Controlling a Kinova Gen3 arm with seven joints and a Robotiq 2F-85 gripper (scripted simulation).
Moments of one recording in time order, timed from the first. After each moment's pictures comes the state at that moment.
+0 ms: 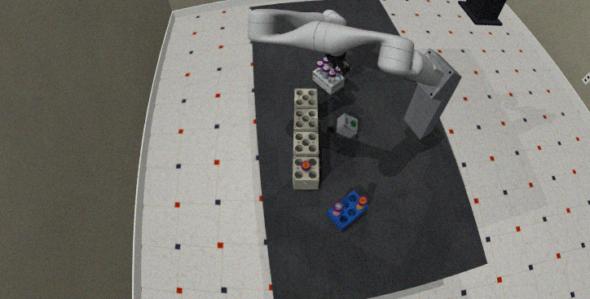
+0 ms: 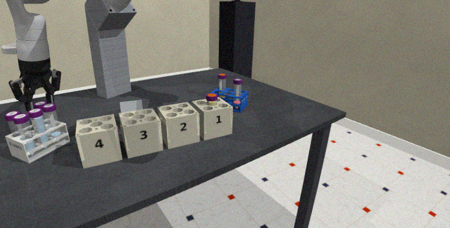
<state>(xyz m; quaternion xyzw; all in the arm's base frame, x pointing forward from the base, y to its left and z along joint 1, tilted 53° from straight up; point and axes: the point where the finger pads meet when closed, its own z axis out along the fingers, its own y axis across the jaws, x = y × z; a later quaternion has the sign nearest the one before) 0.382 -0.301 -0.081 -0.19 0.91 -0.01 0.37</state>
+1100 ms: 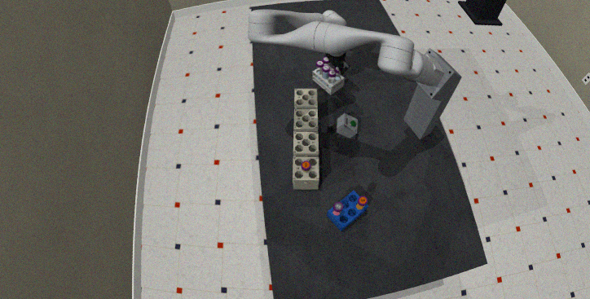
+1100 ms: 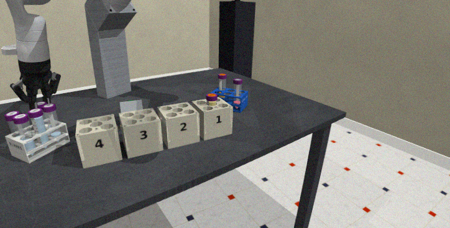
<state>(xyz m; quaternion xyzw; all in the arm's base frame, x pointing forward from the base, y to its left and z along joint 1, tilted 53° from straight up) 0.384 -0.301 -0.083 -0.19 0.91 -0.01 0.37</state>
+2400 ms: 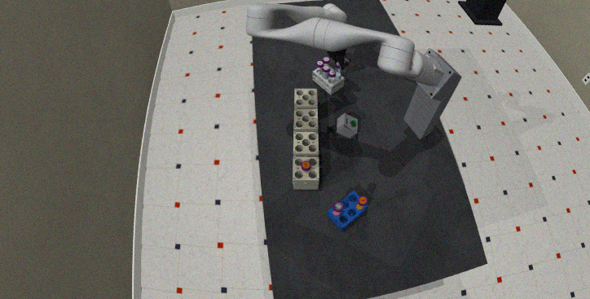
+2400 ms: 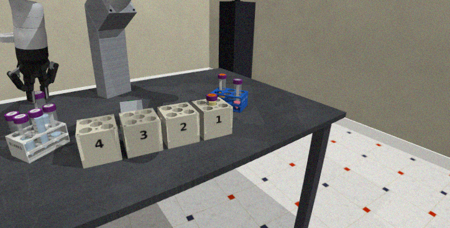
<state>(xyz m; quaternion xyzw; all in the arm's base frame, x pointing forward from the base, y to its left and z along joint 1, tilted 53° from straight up) 0.359 -0.307 -0.063 -0.19 0.91 -0.01 0.37</state>
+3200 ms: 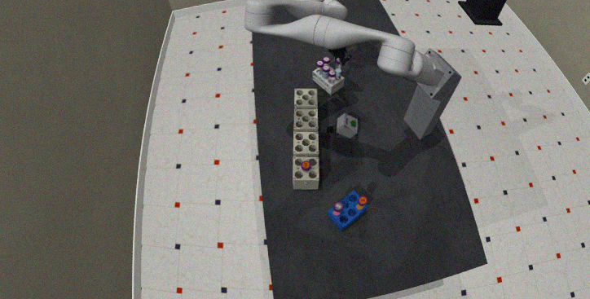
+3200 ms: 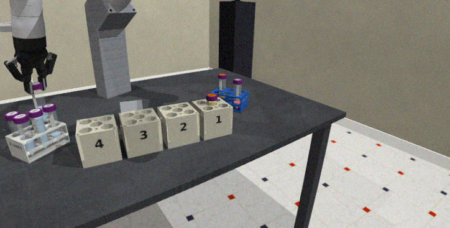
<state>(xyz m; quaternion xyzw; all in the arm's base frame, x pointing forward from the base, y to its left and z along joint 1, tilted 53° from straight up) 0.338 -0.312 -0.047 -0.19 0.91 -0.01 0.37</state>
